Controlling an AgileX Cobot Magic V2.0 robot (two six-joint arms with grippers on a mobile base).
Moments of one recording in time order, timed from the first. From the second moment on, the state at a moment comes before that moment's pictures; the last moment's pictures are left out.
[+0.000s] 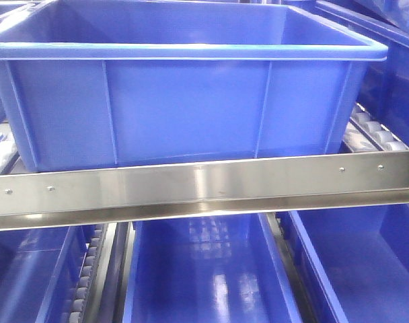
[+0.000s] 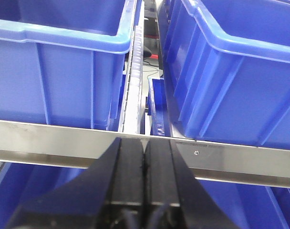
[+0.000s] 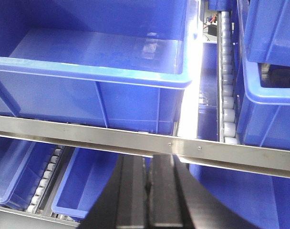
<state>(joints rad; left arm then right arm) 0.01 -0.01 0.03 -0.20 0.12 0.05 0.35 0.49 -0.62 -0.18 0.53 0.26</state>
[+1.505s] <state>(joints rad) 0.01 -0.01 0.03 -0.20 0.12 0.05 -0.02 -0.01 0.03 0.00 0.10 0.02</state>
